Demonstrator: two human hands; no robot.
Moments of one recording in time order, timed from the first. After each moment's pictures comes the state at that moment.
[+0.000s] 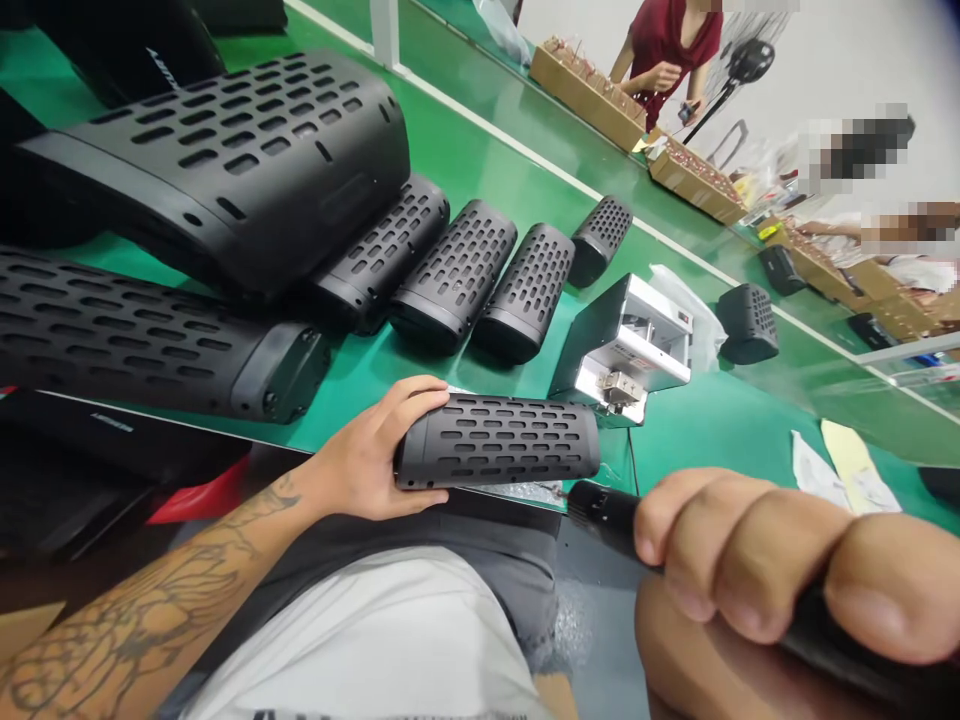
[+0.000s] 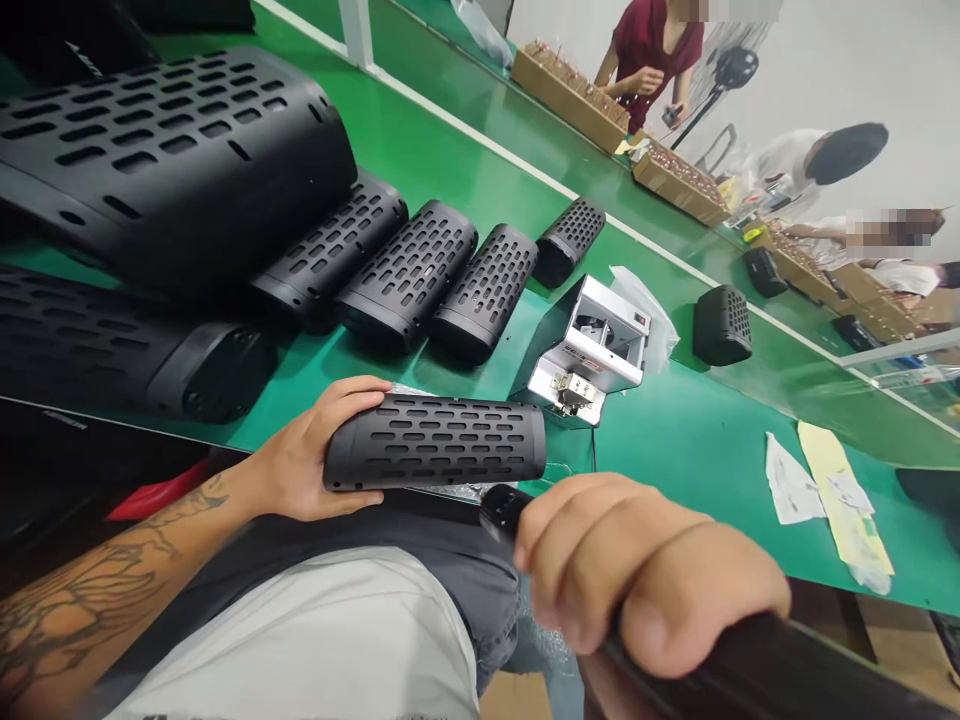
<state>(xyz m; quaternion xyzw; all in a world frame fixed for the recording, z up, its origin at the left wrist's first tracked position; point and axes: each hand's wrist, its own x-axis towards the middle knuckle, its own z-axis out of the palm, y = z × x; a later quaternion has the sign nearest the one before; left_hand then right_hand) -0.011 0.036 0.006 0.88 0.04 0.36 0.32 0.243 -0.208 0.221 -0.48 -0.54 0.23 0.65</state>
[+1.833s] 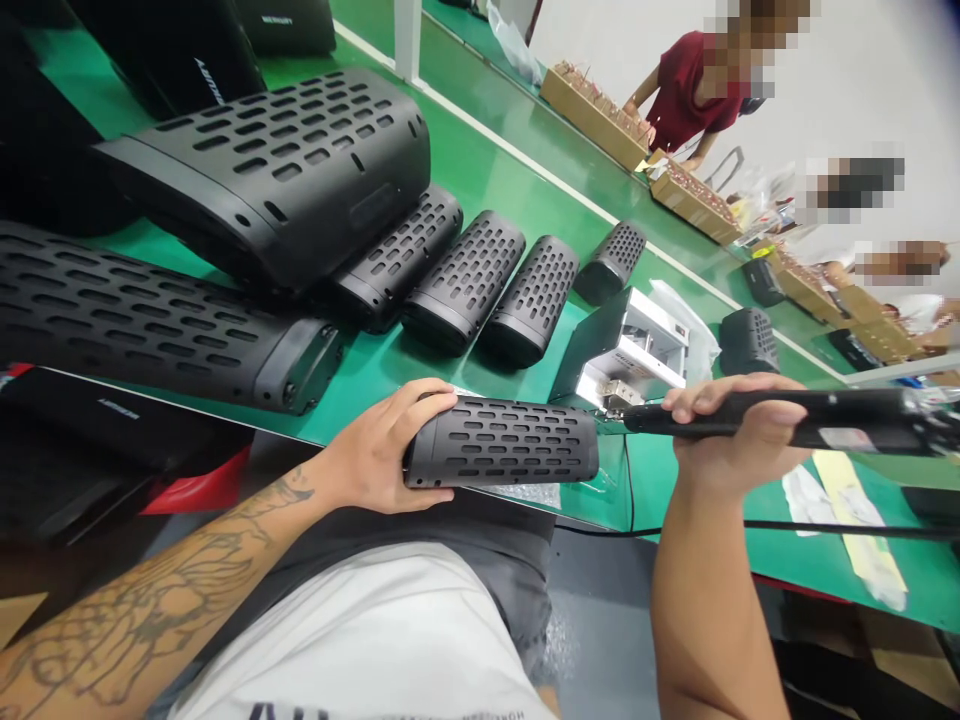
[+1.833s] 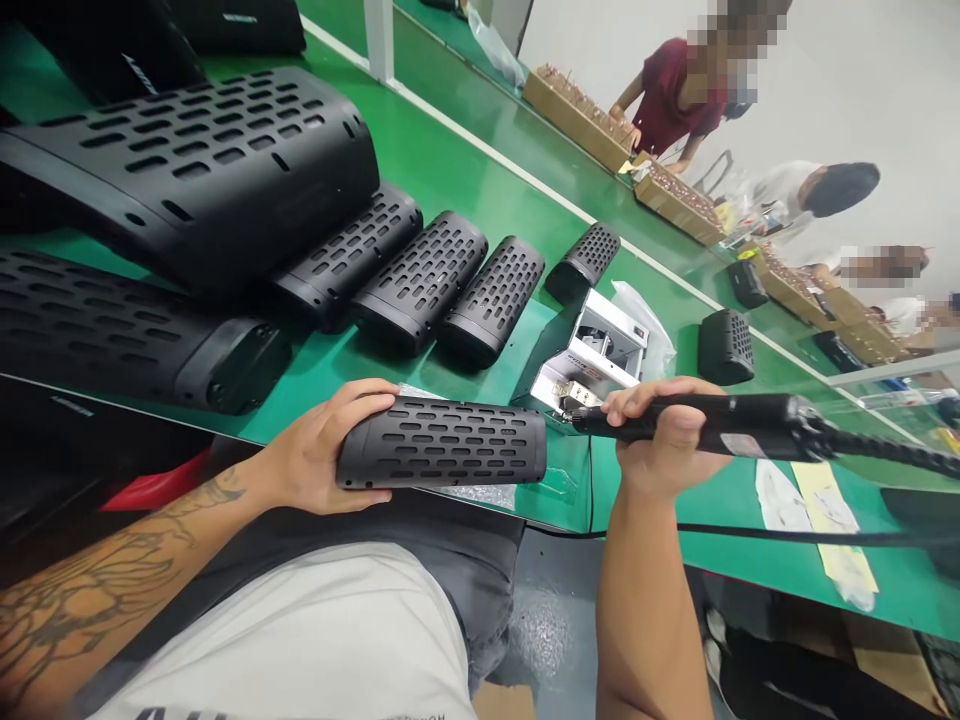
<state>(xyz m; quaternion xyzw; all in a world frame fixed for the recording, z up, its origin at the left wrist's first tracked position) -0.007 0.030 0.001 0.87 0.06 0.39 0.29 0.349 -0.133 0.170 -0.51 -0.45 -0.02 0.73</state>
